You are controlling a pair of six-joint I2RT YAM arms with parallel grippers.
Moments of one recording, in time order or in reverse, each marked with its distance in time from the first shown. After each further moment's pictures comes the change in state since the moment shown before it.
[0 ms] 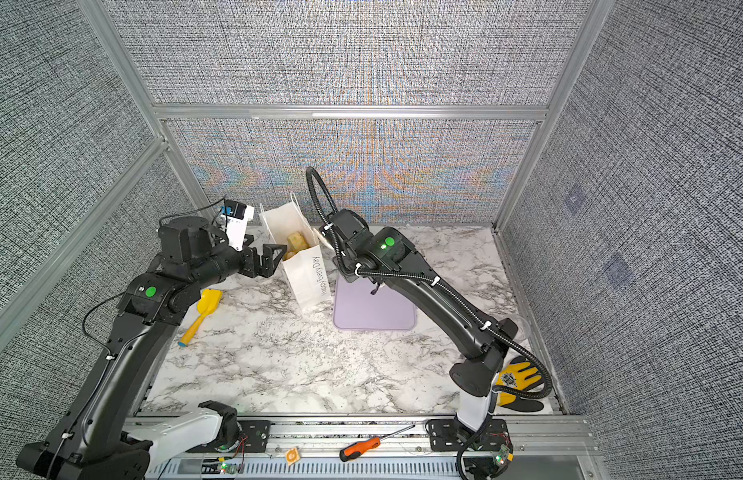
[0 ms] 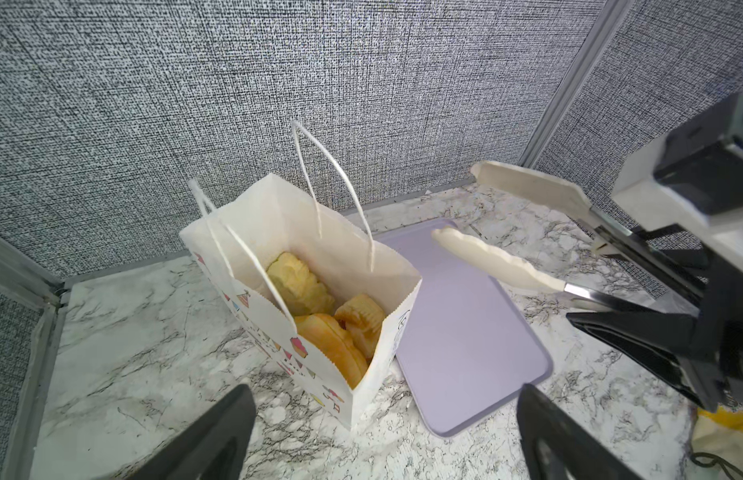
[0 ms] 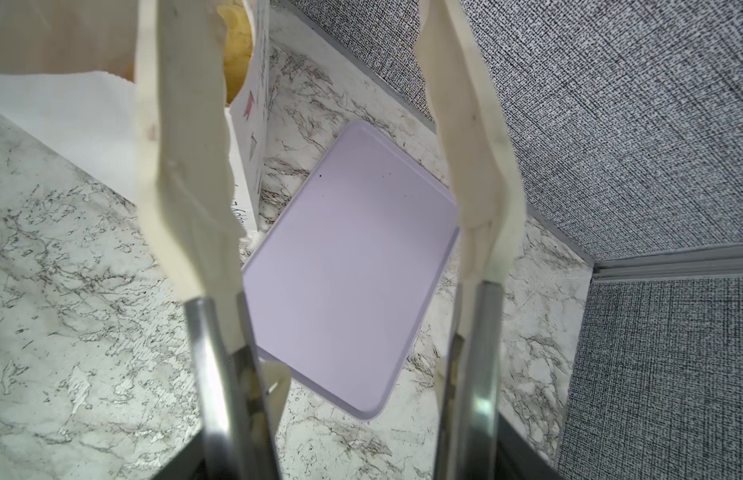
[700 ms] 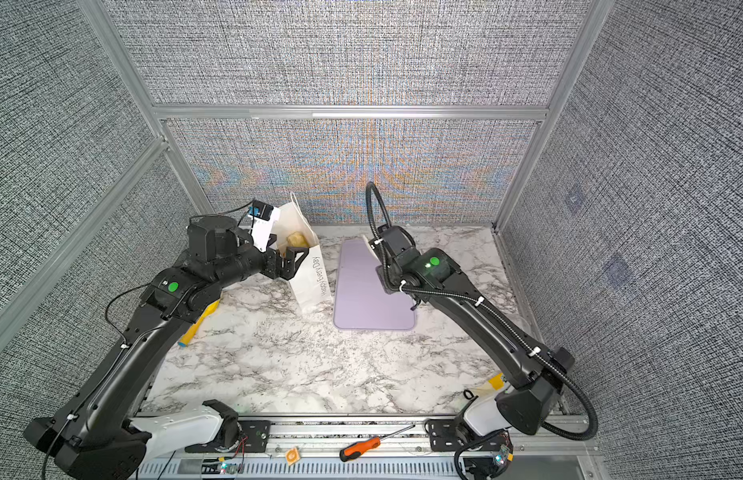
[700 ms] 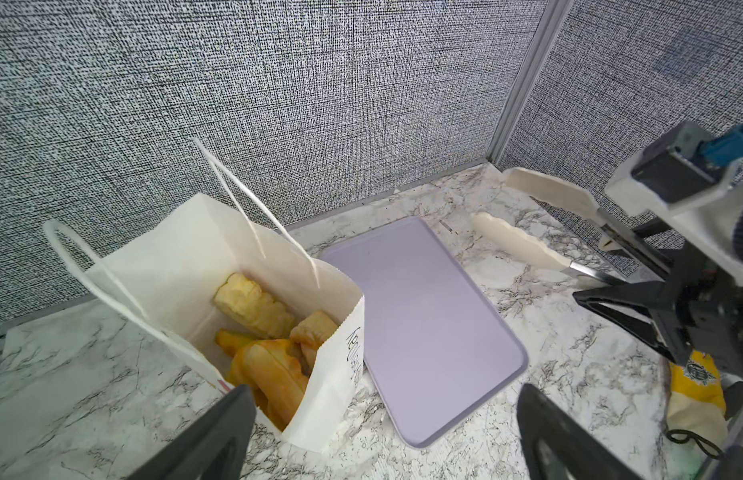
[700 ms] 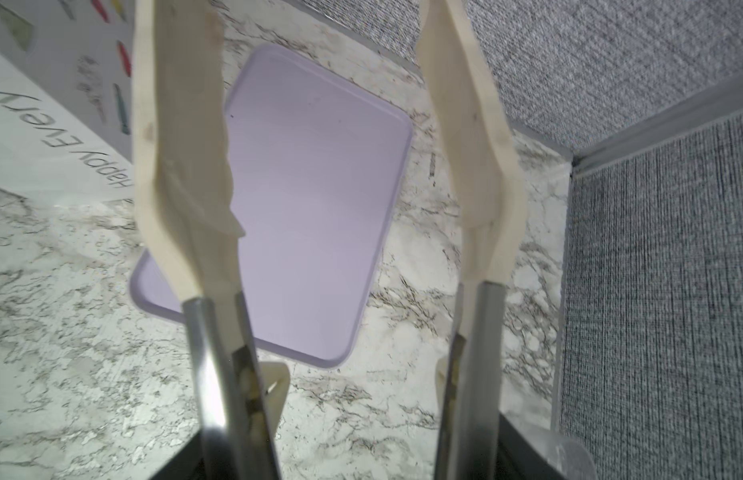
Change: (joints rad) left arm -0.153 0.053 0.010 0.043 -0.075 -0.014; right arm -0.188 -0.348 -0.546 0.164 -0.013 0.101
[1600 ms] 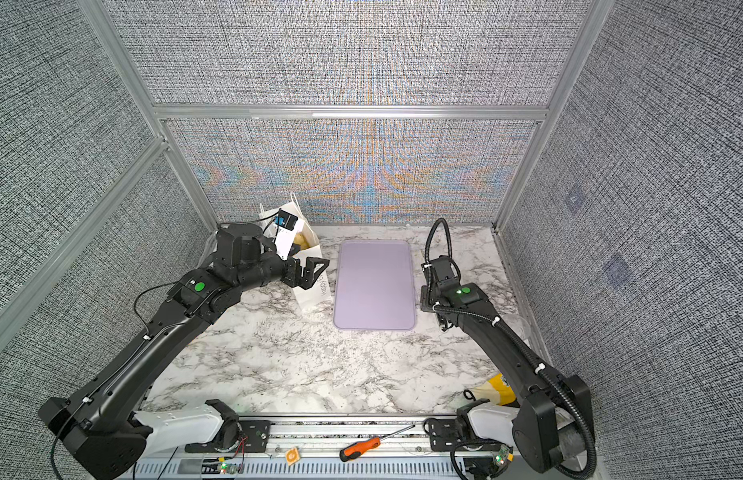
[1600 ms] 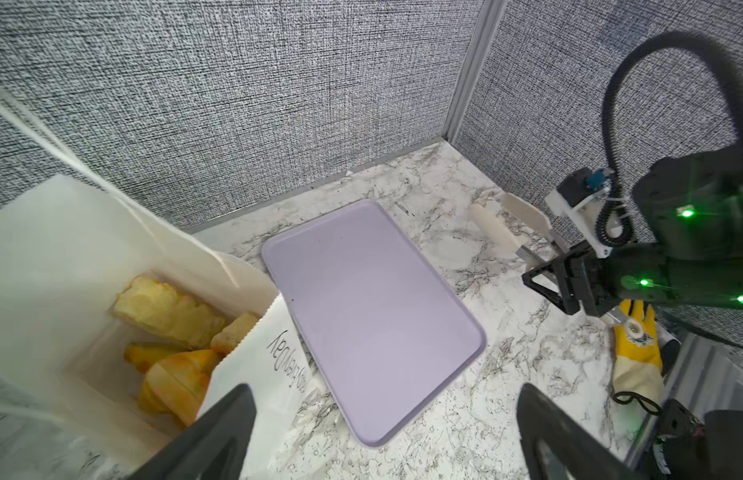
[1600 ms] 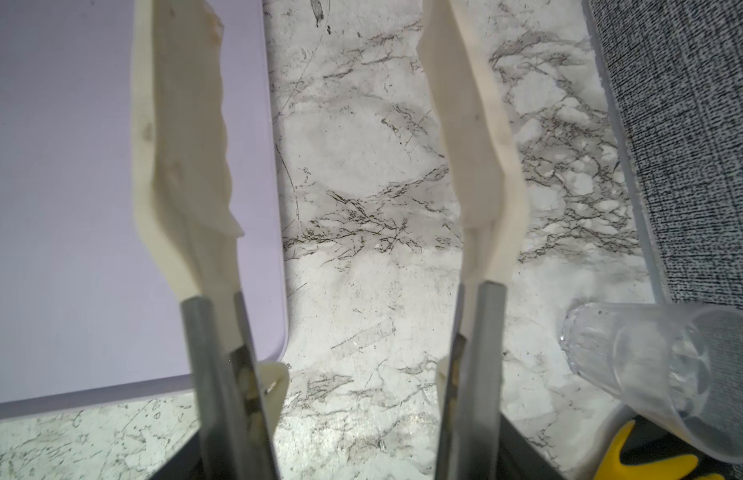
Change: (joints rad) left arm -0.099 0.042 -0.071 0.090 0.053 -0.044; right arm -0.341 -0.170 -0.569 0.317 -0.151 0.216
